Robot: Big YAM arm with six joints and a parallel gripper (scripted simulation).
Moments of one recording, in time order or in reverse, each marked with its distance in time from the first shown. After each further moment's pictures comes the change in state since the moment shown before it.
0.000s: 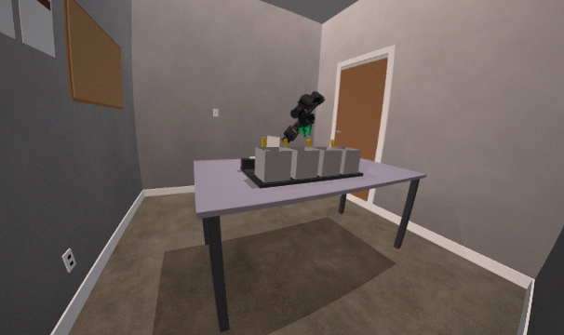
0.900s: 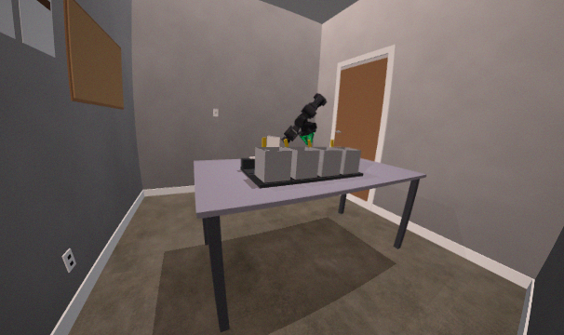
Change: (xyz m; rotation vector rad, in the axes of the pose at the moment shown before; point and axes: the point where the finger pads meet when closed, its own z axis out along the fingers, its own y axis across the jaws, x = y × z) arm 0.002 0.001 0.057 -0.002 0.006 0.010
